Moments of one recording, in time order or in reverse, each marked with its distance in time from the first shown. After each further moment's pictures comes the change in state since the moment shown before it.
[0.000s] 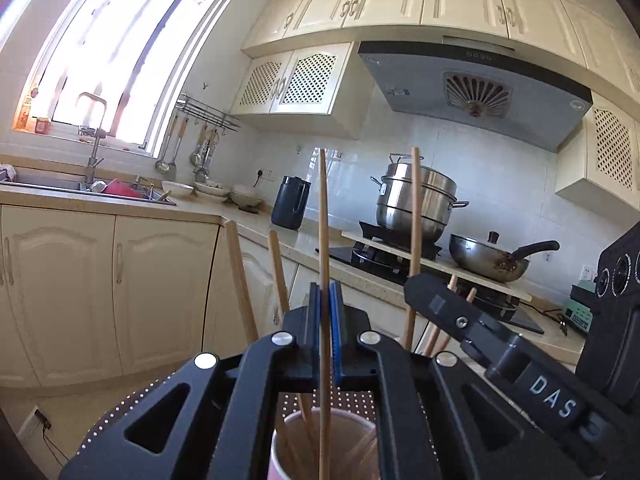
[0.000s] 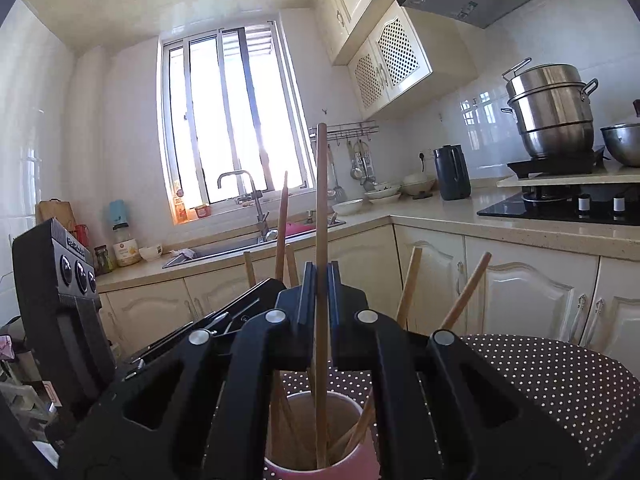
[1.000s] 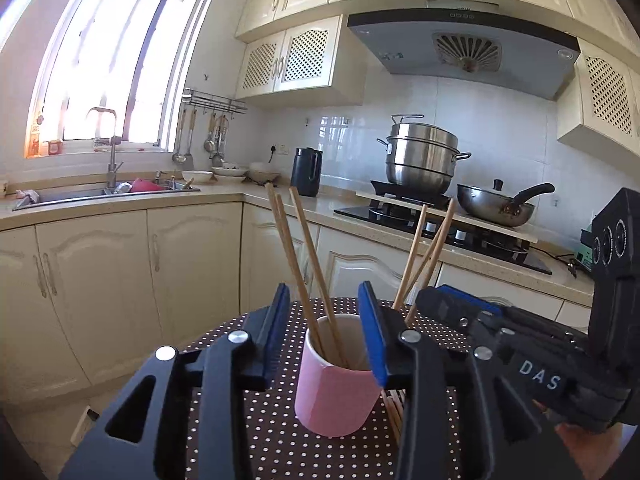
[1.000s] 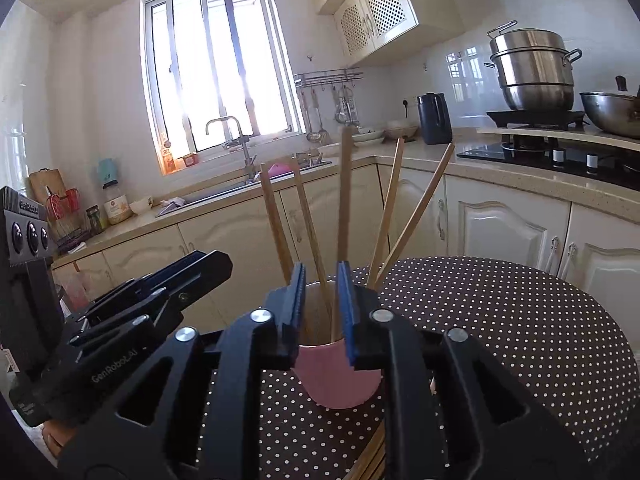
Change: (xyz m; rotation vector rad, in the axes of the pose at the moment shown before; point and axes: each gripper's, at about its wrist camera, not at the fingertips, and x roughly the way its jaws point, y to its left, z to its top) left arm -0.080 -0.013 -0.015 0.126 0.123 0.094; right arm -0.048 0.026 -0.026 0.025 0.189 -0.079
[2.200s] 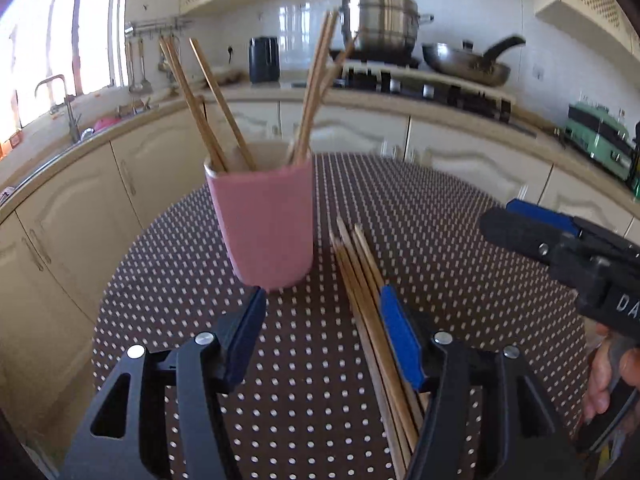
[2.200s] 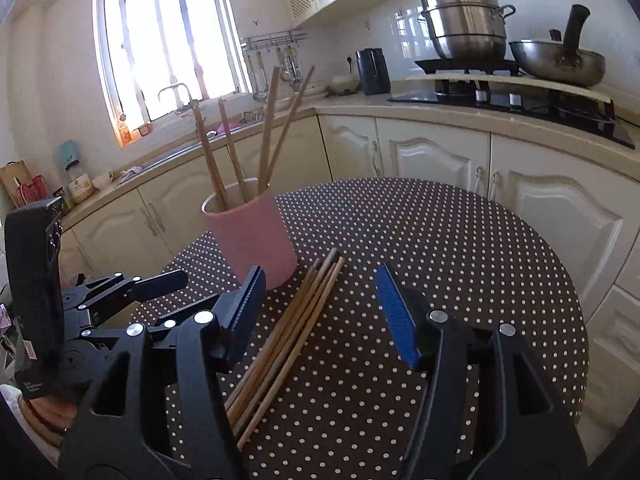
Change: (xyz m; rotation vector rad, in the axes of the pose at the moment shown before) left arm 0.016 -0.066 -0.087 0.178 0.454 -0.039; right arm -0.072 -0.053 -0.070 0.085 0.201 -0.165
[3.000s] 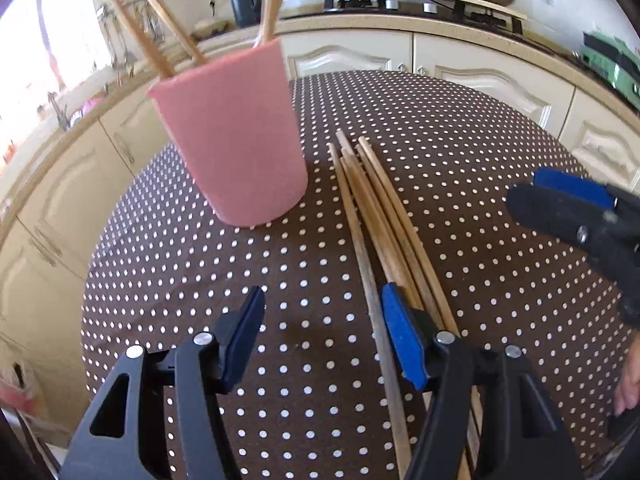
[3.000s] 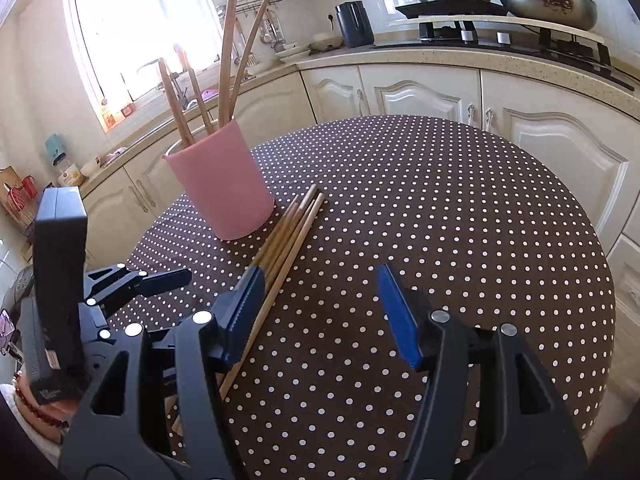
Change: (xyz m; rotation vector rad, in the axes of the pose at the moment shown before) left arm 0.047 -0.017 -0.011 0.074 0.242 0.058; right arm 0.026 -0.018 -0.025 0.059 0.142 -0.013
